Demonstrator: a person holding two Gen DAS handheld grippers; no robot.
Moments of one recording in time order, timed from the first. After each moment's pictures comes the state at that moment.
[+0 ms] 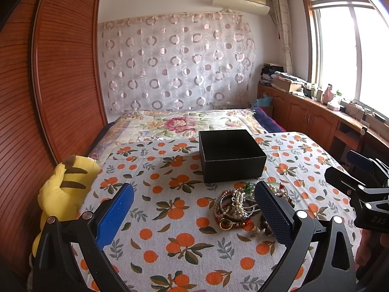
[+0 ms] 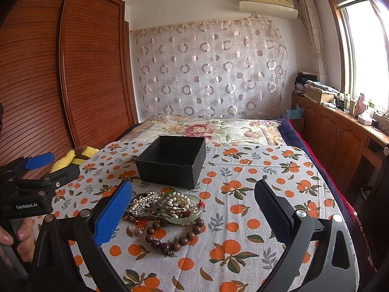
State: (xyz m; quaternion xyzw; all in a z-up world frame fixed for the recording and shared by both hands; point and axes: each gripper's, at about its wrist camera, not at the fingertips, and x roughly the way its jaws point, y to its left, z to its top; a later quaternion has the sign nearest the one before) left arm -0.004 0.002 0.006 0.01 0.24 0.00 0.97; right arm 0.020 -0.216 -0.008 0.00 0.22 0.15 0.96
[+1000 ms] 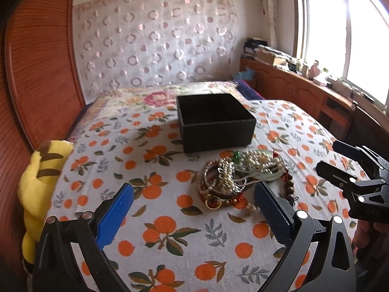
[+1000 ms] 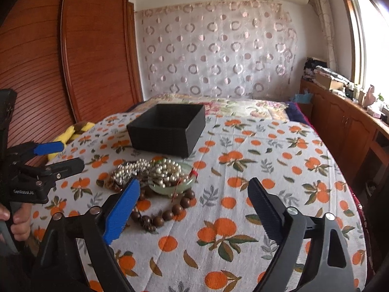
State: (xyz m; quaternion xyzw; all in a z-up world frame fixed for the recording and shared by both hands) left arm 0.025 -0.008 -0.038 0.03 0.32 -0.06 0.94; right arm 0.036 -0.226 -0.051 -0.02 0.28 0.18 0.94
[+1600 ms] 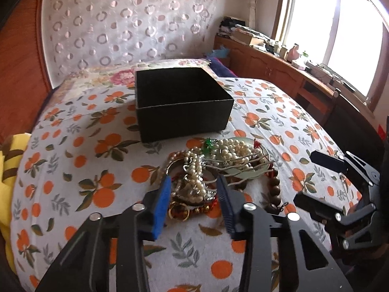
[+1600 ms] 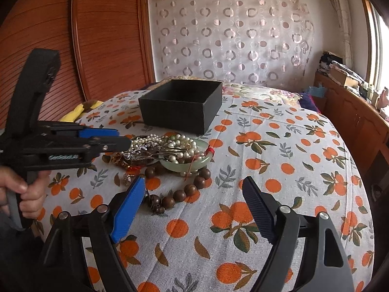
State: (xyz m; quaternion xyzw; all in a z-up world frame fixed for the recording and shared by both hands) left arm 0.074 -0.033 -0.065 0.01 0.39 -0.15 0.91; right arm 0.036 -0.213 -0.071 -0.04 0.32 0.22 0.92
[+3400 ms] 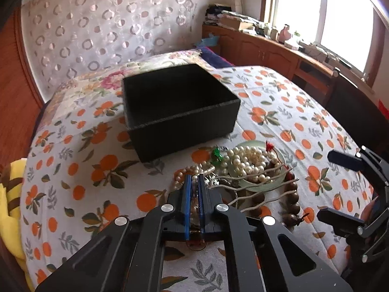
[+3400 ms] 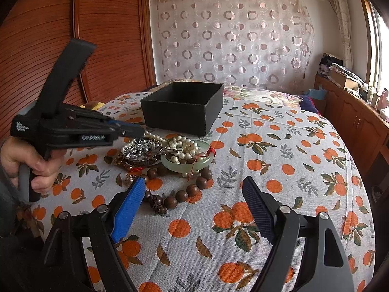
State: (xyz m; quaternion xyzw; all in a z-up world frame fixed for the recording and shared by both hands) left arm 0.106 -0.035 -0.061 0.07 0.40 -0.17 0.90; right arm 0.033 -0.212 -0.070 -0.05 0.31 0.22 0.92
